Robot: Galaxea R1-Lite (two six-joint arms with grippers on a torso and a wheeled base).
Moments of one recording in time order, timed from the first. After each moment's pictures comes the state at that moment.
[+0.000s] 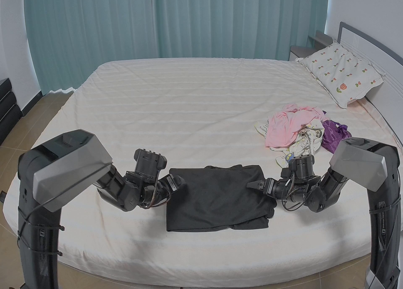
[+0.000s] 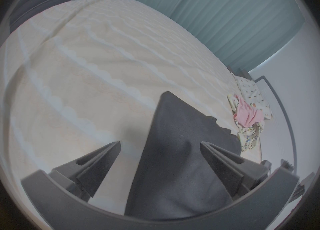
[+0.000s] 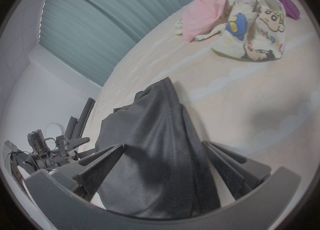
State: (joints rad) left arm -0.40 2.36 -1.12 -0.50 0.04 -0.81; right arm 0.26 2.48 -1.01 -0.85 0.33 0.57
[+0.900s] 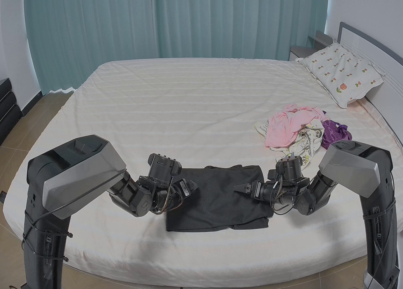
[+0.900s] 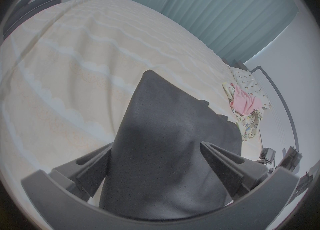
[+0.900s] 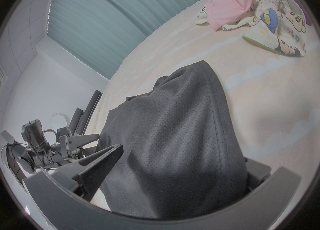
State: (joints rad) left arm -0.48 2.41 -1.17 -0.50 0.06 -0.80; right arm 0.34 2.51 -1.07 -0.85 0.34 0.56
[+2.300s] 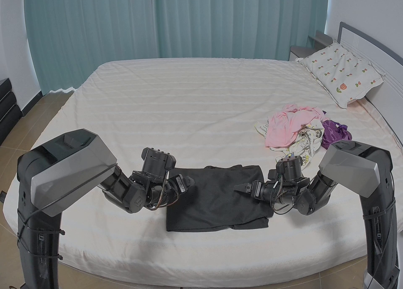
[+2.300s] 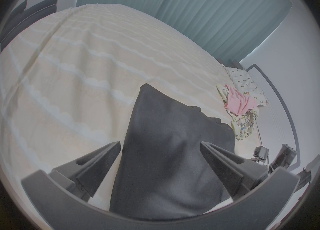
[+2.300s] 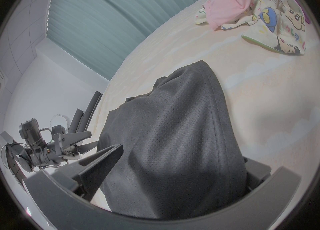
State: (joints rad) left arm -0.46 2.34 -1.13 -0.50 0.06 -0.74; right arm 0.34 2.51 -1.07 -0.85 0.34 0.57
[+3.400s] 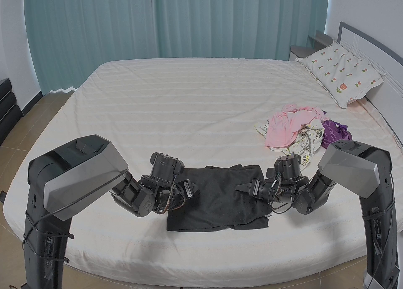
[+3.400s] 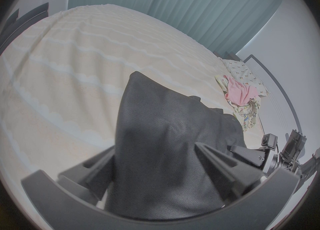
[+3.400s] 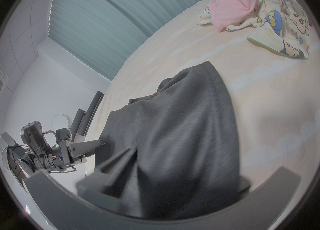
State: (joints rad) left arm -0.49 2.41 -1.18 -0.50 0.06 -0.69; right arm 0.35 2.51 -1.09 -0.85 0.34 0.57
